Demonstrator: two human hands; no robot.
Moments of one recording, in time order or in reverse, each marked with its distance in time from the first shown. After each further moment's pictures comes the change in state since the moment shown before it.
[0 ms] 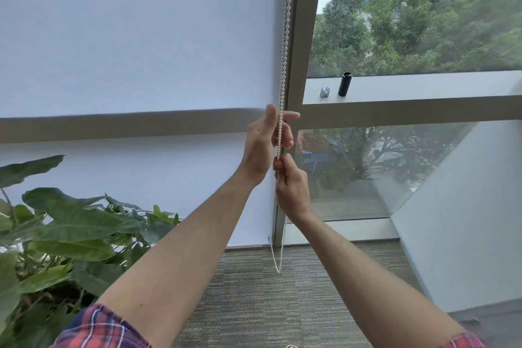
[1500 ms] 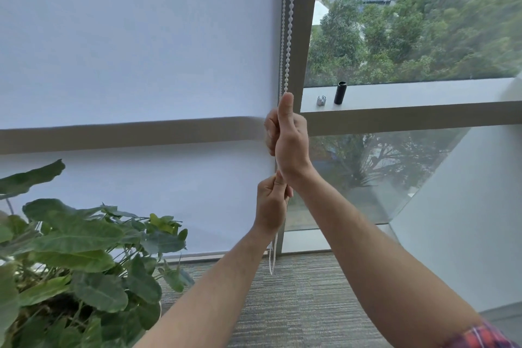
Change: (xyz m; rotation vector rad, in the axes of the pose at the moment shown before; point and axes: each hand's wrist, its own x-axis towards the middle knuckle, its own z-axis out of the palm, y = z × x) left_hand -0.069 -0.060 0.013 0.063 0.156 -0.131; right_hand 0.058 -0.118 -0.017 0.564 -0.092 0.080
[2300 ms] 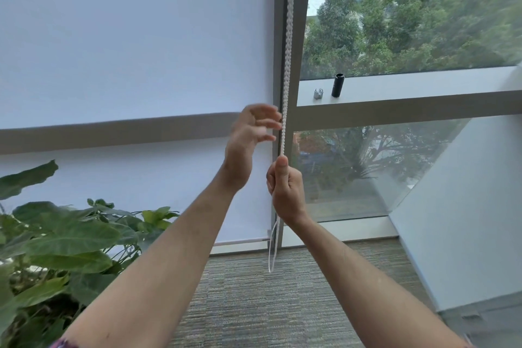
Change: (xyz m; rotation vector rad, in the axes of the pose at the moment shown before) left_hand 0.050 0.092 -0.030 -0.108 -0.232 0.168; right_hand -0.058 0.086 -0.028 -0.263 0.097 0.002
